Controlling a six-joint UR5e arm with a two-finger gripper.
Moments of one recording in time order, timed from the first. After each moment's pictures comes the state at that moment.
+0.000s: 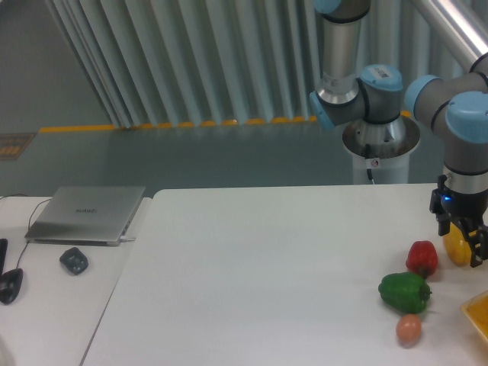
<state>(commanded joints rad) 2.51 -1.86 -1.55 -1.21 1.55 1.47</state>
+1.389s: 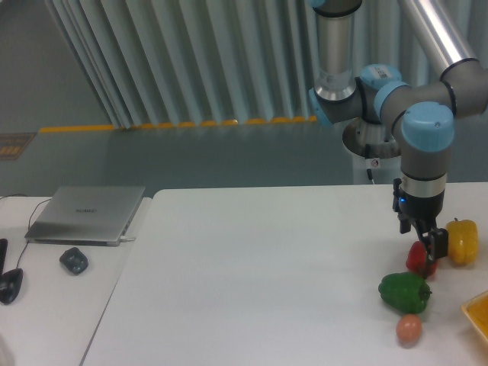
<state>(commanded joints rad) 2.40 -1.81 -1.68 -1.17 1.62 1.45</state>
